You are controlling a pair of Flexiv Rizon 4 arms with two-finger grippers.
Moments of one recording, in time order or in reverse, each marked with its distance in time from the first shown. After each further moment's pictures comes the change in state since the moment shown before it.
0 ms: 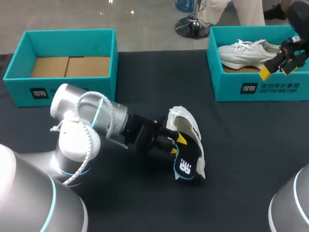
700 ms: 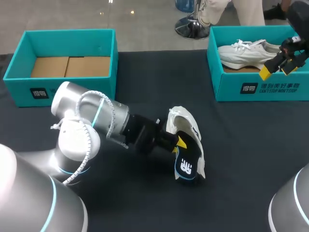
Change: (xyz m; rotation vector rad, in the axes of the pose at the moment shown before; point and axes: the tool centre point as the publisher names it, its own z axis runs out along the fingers) left arm 0.000 -0.007 0.001 0.014 0.018 0.022; right arm 0.000 0.000 0.000 0.000 0.000 0.000
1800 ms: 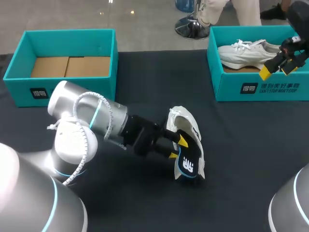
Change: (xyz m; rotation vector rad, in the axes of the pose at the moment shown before) left arm 0.000 -0.017 -0.005 -0.006 0.020 0.033; right arm 0.000 0.000 0.000 0.000 0.000 0.000
